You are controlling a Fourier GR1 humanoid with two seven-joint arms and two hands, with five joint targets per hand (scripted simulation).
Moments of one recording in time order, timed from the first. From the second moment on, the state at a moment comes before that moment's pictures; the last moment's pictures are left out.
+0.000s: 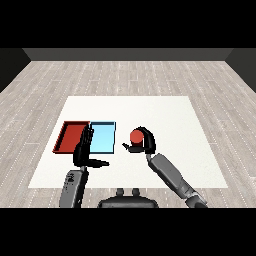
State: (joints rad) left arm 0.00 0.01 -0.09 -1.75 0.08 -0.06 -0.31; right arm -0.42 -0.16 0.57 -1.37 -0.41 -0.62 -0.36
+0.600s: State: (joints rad) left arm -0.11 0.00 -0.22 -1.69 0.01 0.06 -0.19; right arm -0.47 -0.10 0.42 -1.37 -0.30 -0.52 -0.32
